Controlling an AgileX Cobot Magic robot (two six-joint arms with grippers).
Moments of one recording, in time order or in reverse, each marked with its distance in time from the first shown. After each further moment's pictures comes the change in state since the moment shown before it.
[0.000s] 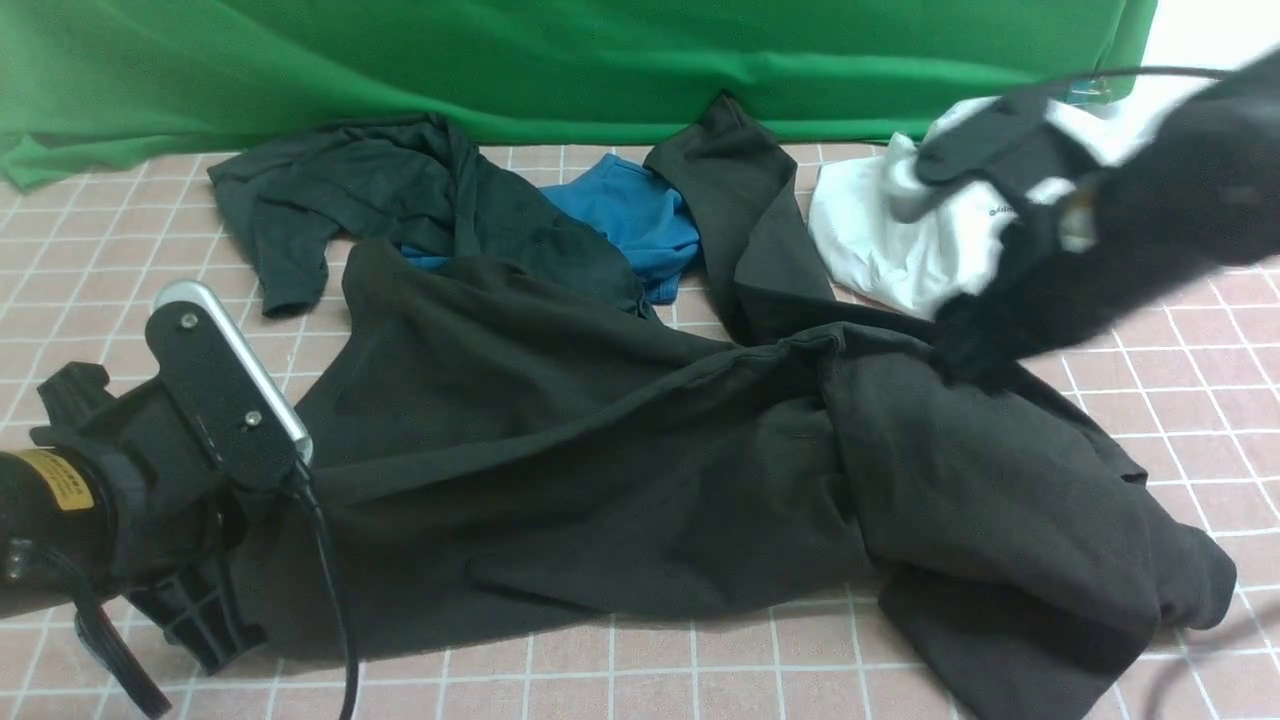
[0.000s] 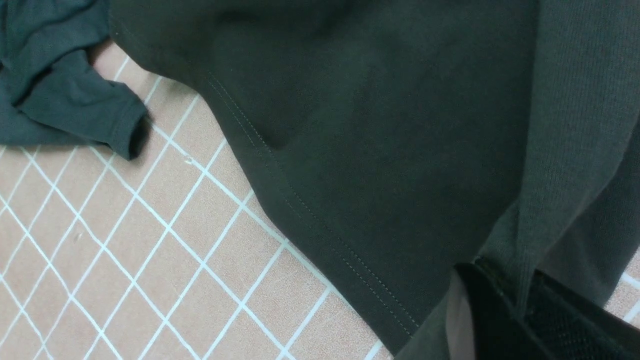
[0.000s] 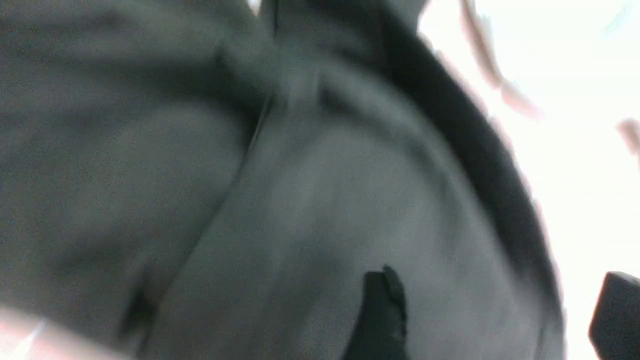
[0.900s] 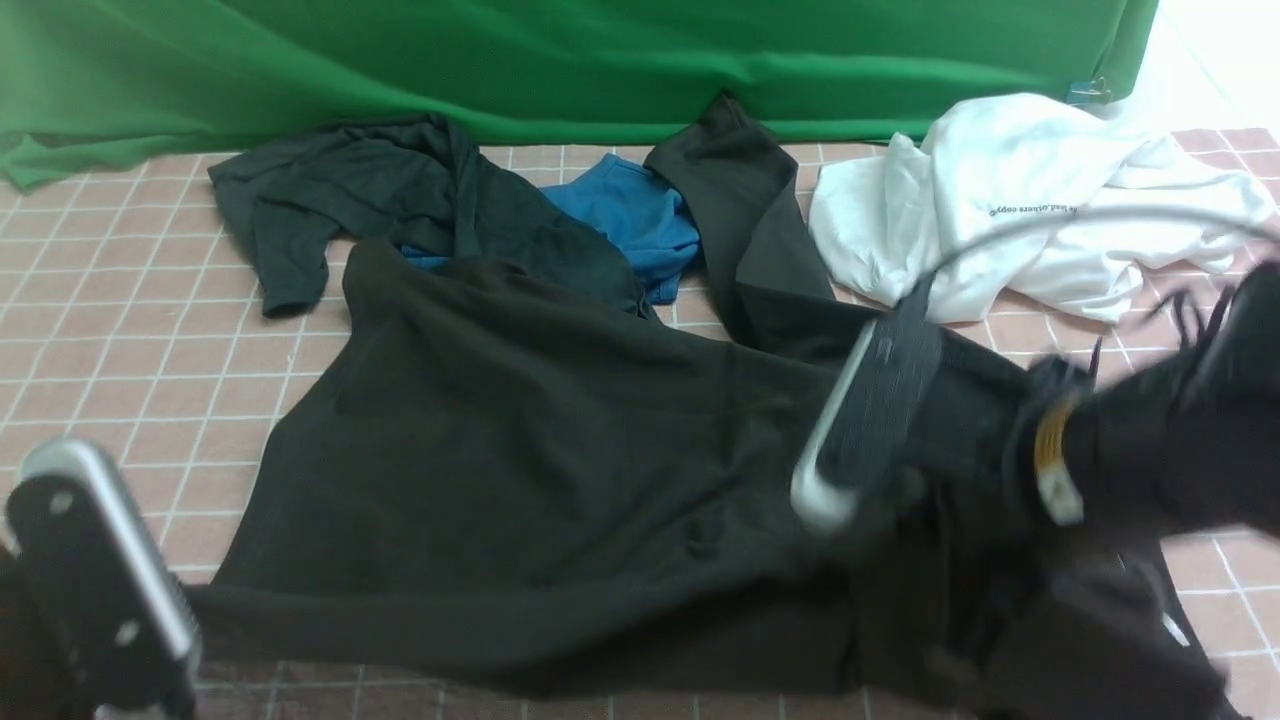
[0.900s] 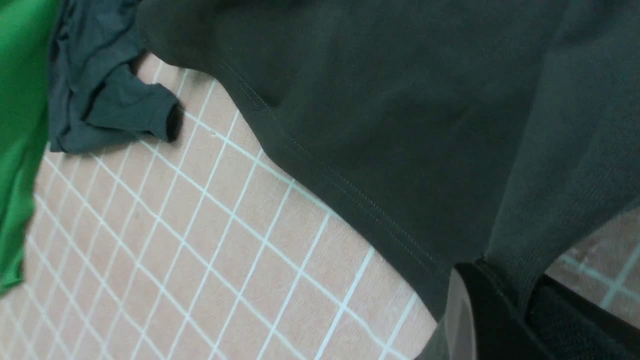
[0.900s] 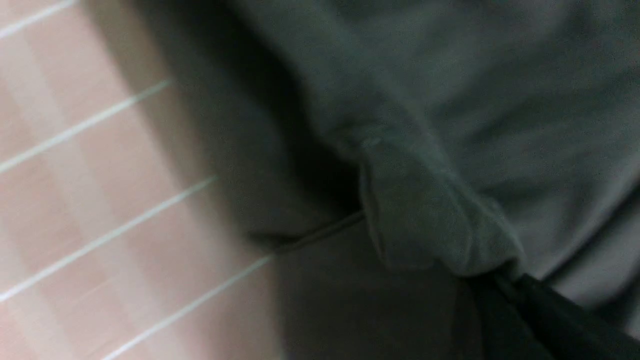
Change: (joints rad) right arm 0.318 -0.121 0.162 -0.117 -0.031 -0.169; left arm 0.000 -0.351 0.122 0.059 0.162 0.125
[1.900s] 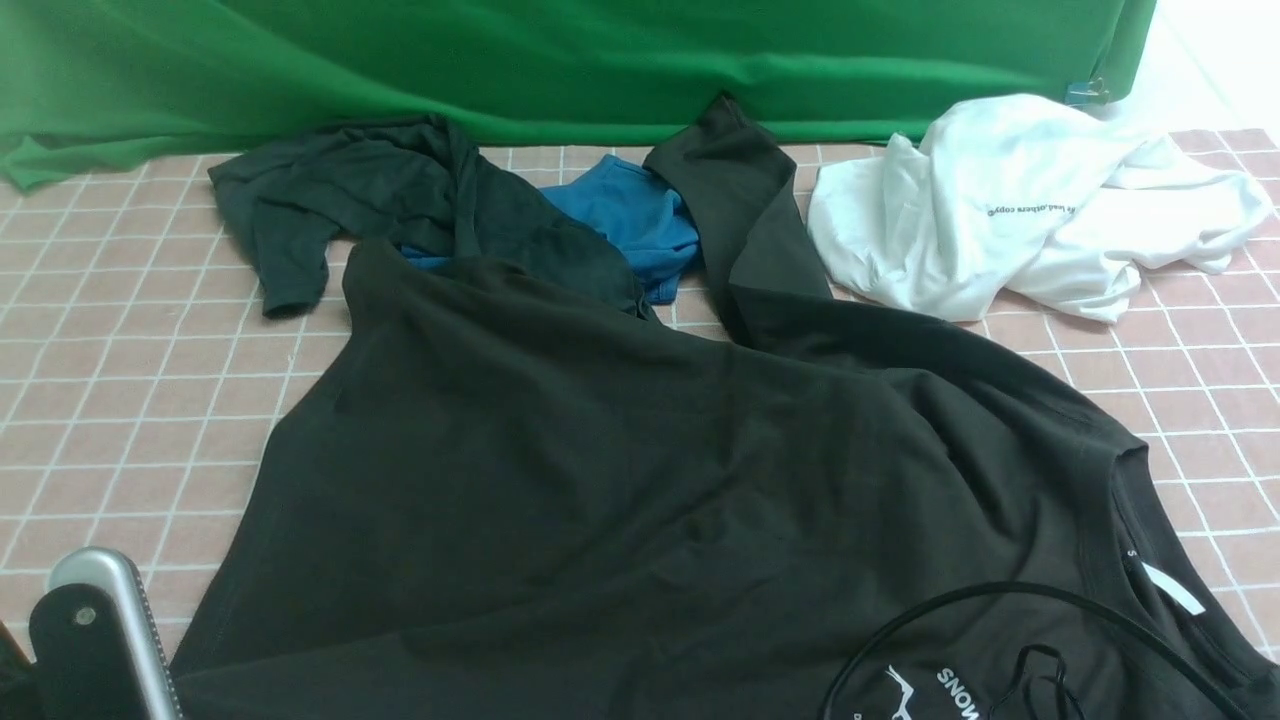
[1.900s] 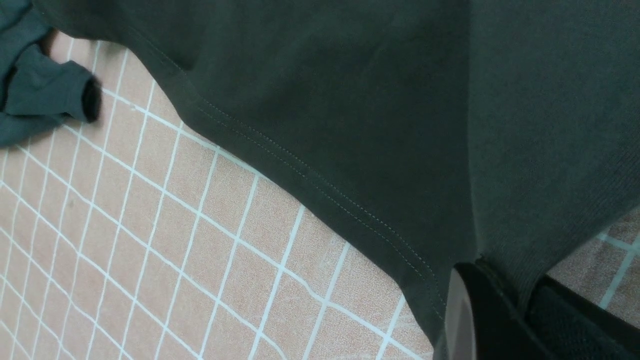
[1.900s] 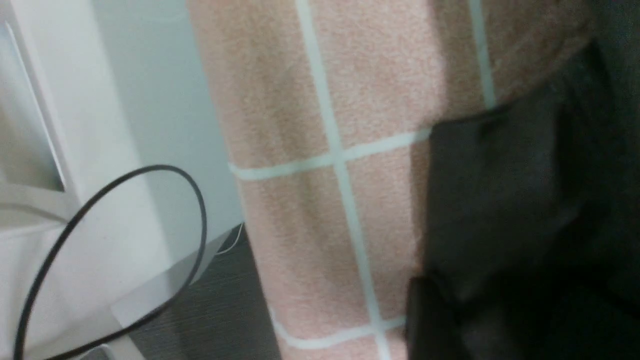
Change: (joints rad) right arm 0.449 0.093 0.387 0.049 -0.206 0.187; left arm 0.000 -0.117 0.085 0.010 0.122 0.102
